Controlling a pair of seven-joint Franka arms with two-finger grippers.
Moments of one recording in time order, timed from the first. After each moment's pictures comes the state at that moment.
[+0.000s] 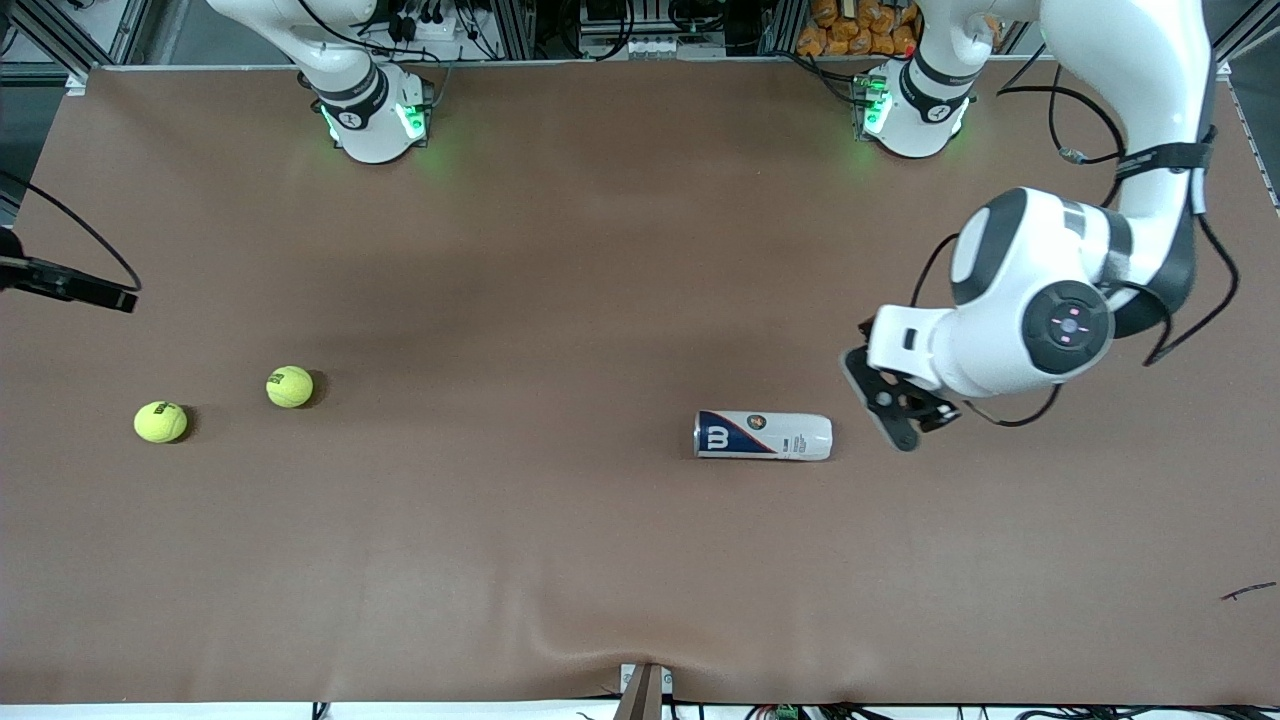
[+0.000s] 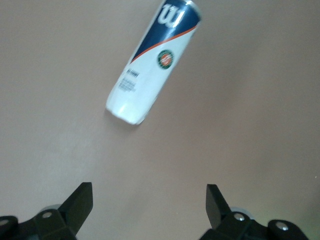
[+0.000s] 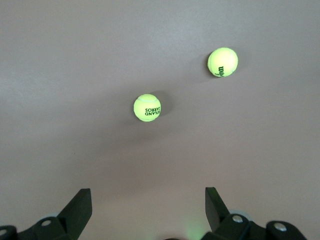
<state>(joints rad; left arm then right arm) -0.23 0.44 -0.14 -1.48 -0.06 1.75 0.77 -0.07 0.11 -0.11 -1.61 0.01 1.55 0.08</state>
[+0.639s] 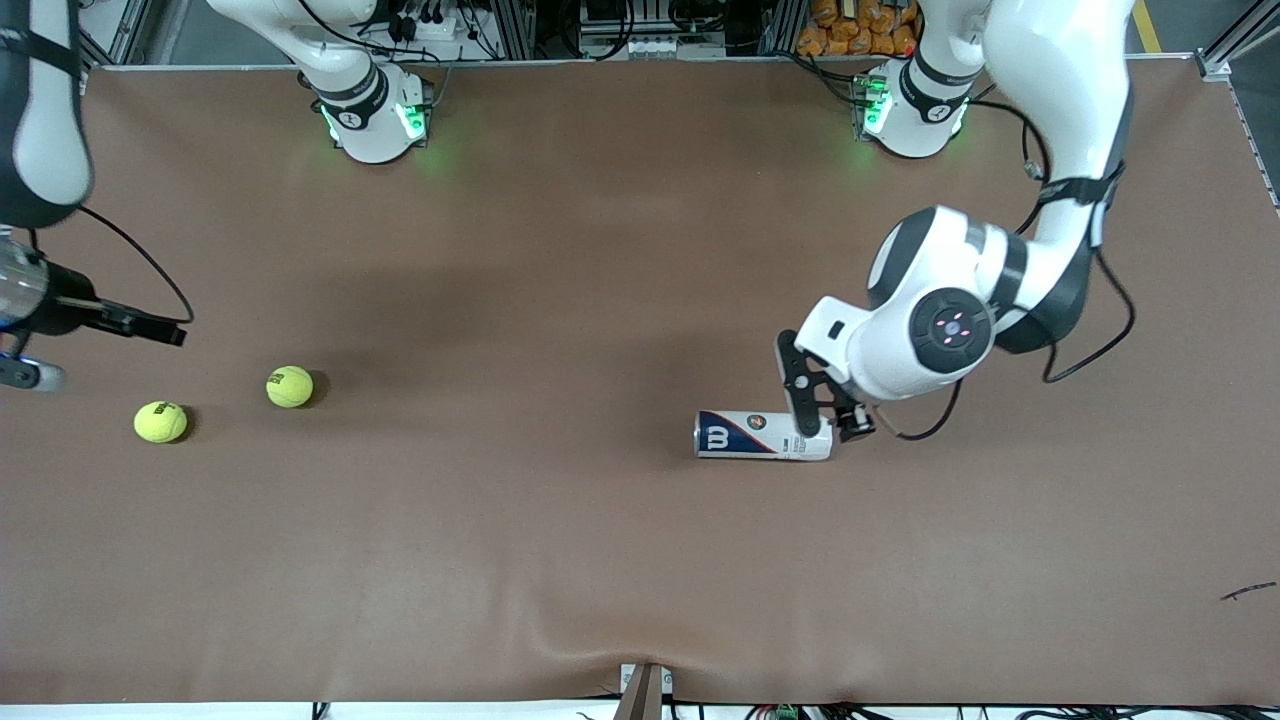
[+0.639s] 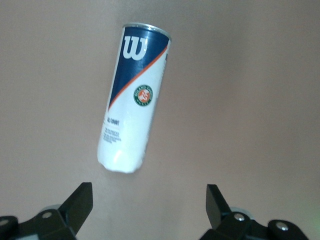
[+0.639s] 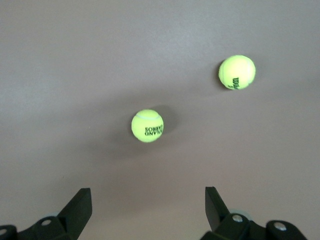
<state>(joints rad) -0.31 0.53 -0.14 -1.48 -0.03 1.90 0.99 -0.07 0.11 -0.11 -1.83 0.01 1.83 0.08</state>
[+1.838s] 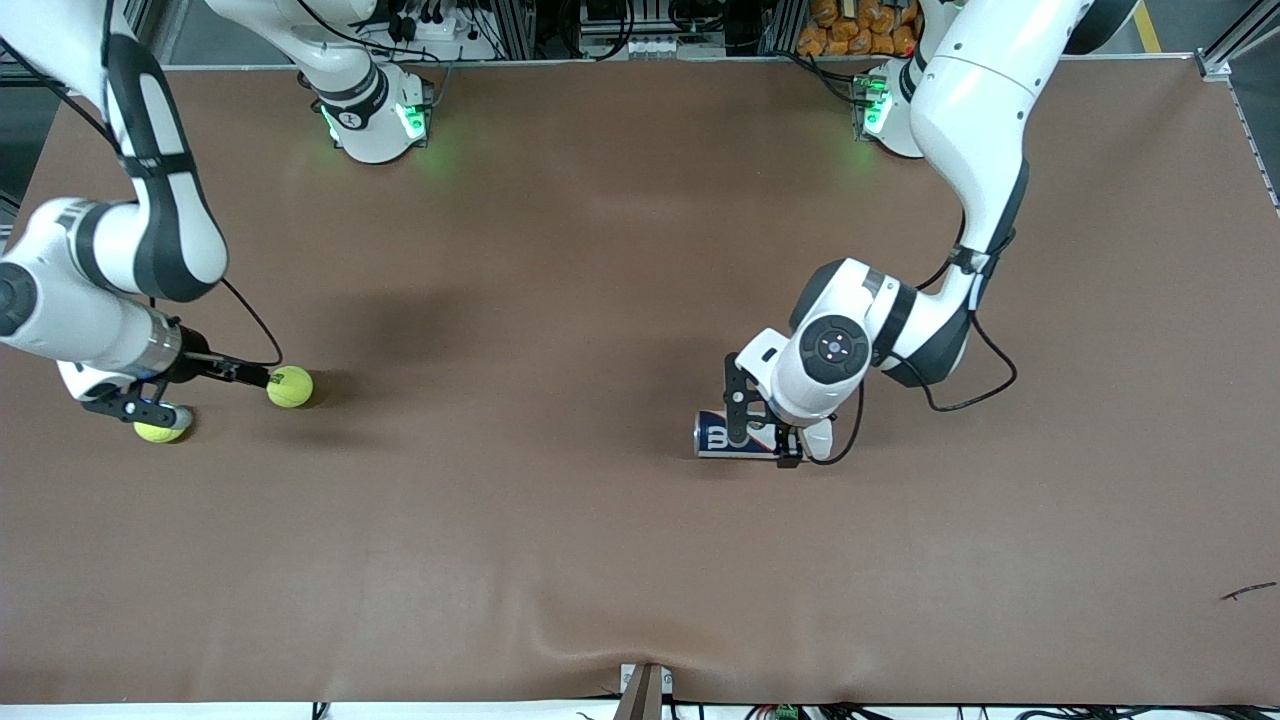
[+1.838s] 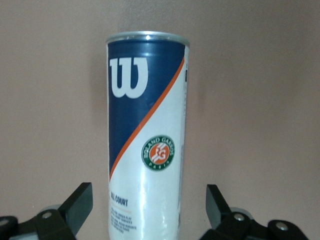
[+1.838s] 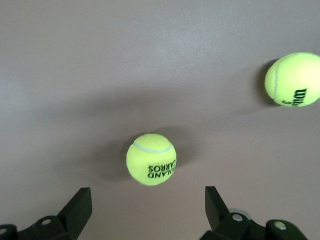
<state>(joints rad) -0.39 0.68 -0.14 -1.55 0.12 2.21 1.02 -0.03 0.28 -0.11 -2.03 0.01 2.19 0.09</state>
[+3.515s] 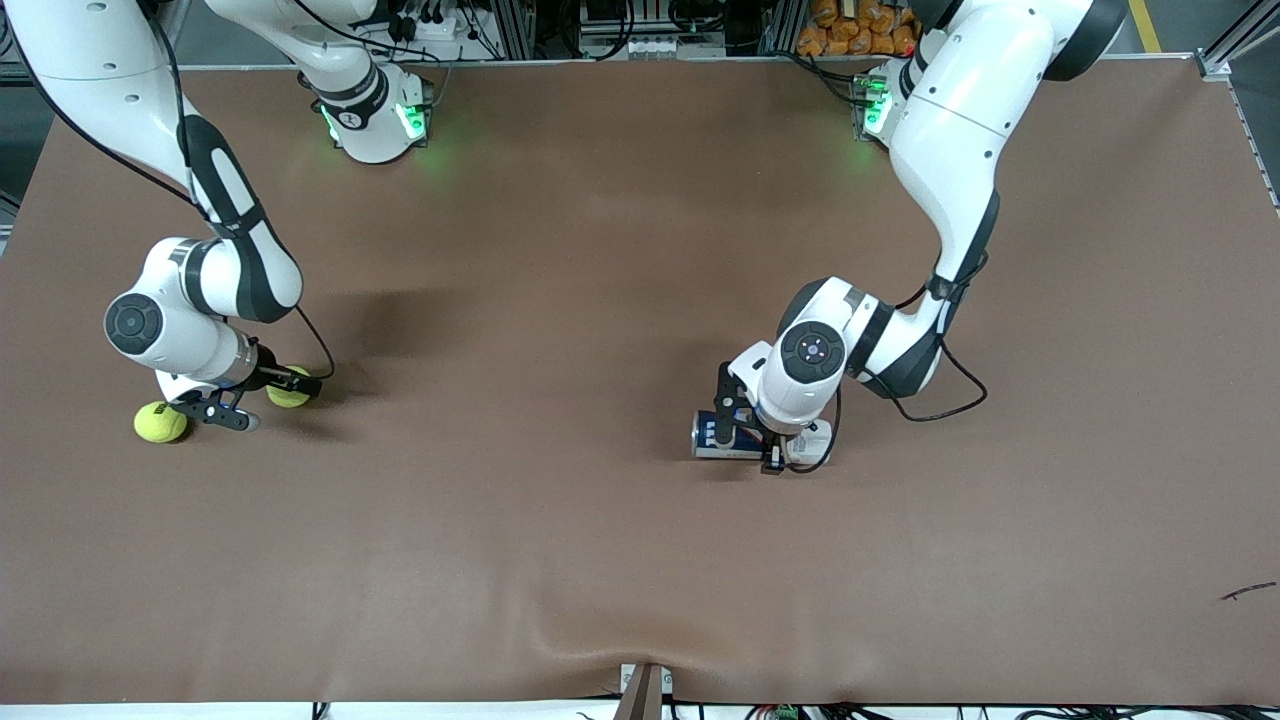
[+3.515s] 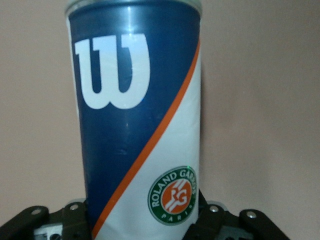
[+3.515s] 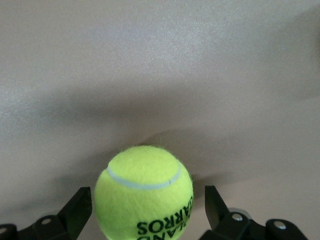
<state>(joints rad) -0.38 0.74 -0.16 -1.57 0.18 2.38 1.06 -0.02 0.42 -0.10 -2.18 0.01 2.50 0.17</state>
